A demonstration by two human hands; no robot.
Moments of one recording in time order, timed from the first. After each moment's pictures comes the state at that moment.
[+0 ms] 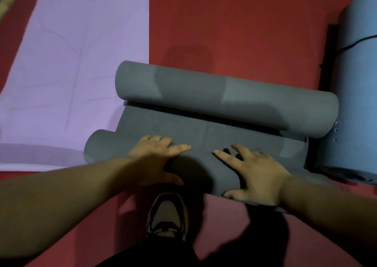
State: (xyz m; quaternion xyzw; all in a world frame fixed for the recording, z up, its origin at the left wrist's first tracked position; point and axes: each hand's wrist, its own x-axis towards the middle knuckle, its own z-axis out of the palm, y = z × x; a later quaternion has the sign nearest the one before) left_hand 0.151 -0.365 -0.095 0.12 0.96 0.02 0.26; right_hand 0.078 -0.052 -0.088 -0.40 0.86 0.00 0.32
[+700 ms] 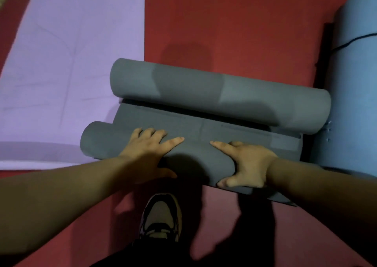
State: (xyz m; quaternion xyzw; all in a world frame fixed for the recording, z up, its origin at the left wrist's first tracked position) left_hand 0.151 -0.364 -0.102 0.10 0.97 -0.03 0.20; right_hand 0.043 -0.061 -0.095 -0.37 0.85 -0.03 0.37
